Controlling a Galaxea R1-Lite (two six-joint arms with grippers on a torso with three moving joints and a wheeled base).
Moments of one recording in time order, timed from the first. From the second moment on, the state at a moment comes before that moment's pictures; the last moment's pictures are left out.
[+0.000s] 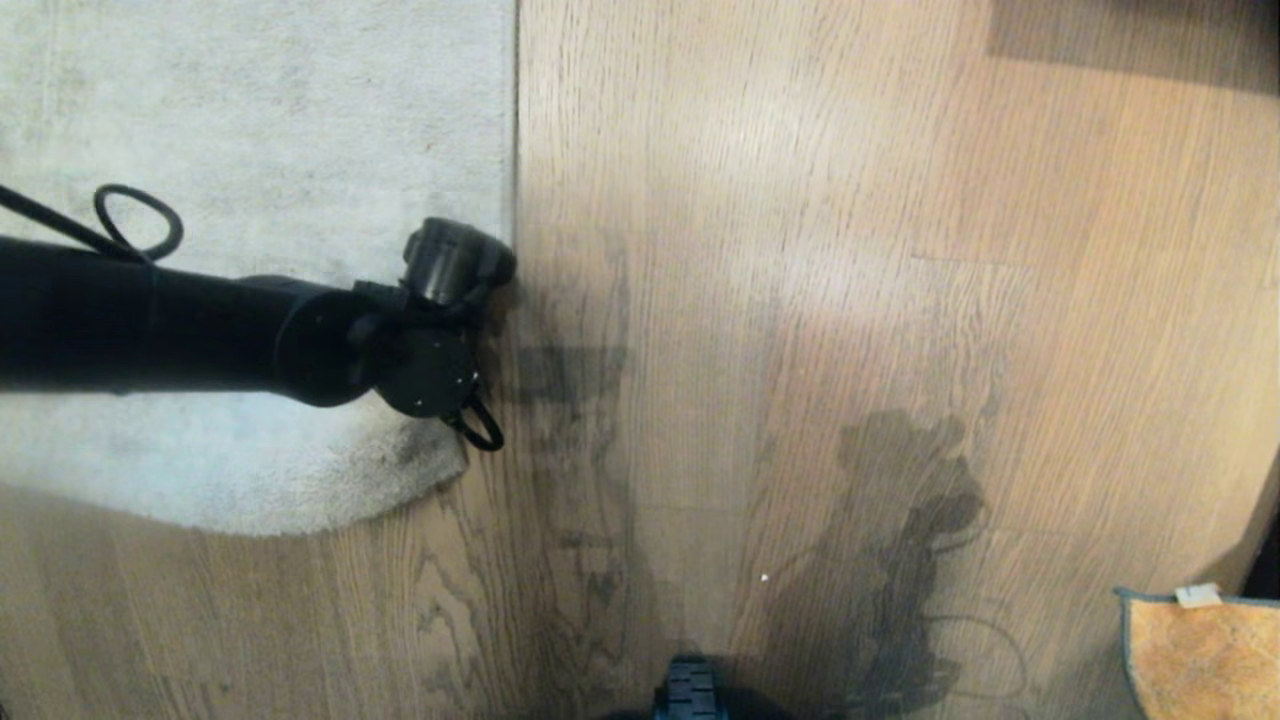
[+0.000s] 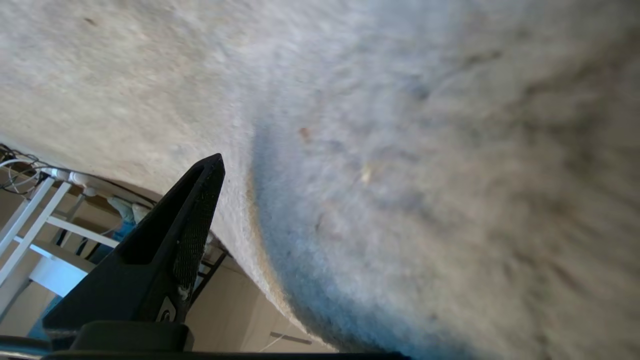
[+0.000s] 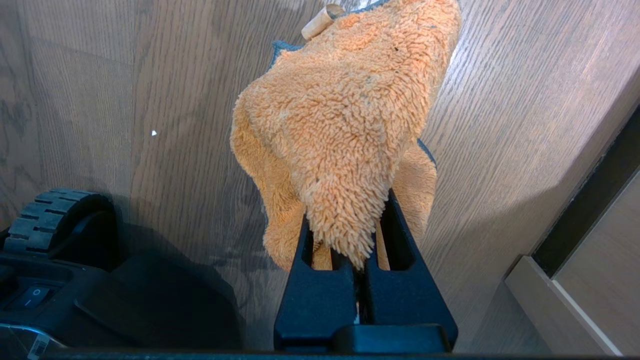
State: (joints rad) left arm -0.44 1.92 -1.37 0.14 0.91 0.19; right arm 0.00 0.00 0.00 0.01 0.05 -0.18
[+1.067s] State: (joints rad) left arm -0.46 1.90 -1.48 0.14 0.92 0.23; right arm 0.00 0.00 0.00 0.01 0.05 -0.18
